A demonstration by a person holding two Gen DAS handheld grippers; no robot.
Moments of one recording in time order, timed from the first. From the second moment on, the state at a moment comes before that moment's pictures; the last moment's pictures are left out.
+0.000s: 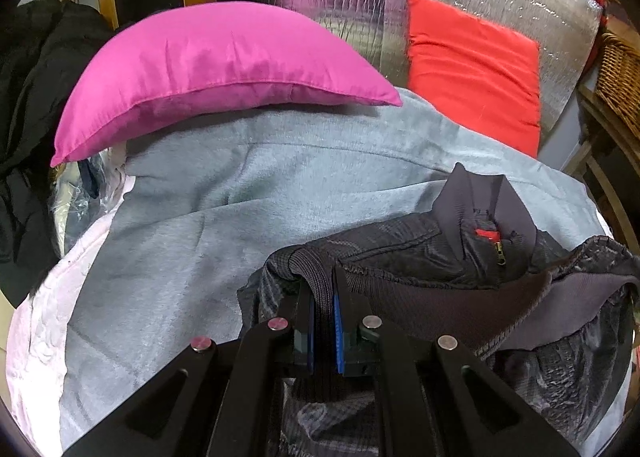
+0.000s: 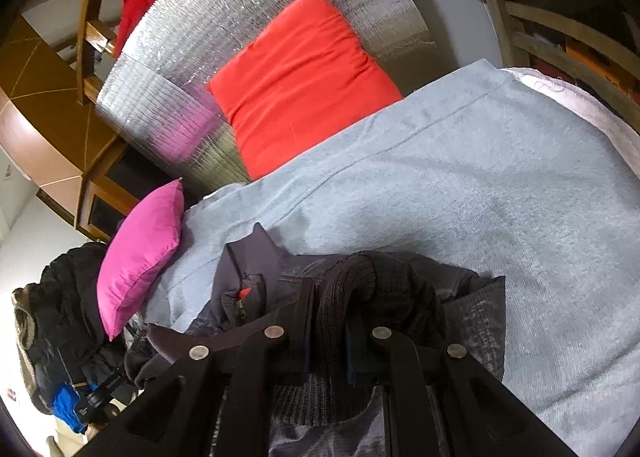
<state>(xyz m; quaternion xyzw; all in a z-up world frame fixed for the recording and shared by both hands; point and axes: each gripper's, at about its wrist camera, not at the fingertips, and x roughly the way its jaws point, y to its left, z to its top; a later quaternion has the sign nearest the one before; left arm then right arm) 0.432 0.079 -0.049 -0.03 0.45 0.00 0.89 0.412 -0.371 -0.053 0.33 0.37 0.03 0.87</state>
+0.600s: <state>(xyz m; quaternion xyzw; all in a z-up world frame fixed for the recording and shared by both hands) 0.462 0.070 -0.078 -0.02 0.48 0.01 0.88 0.454 -0.368 -0.083 0.29 0.43 -0.01 0.85</state>
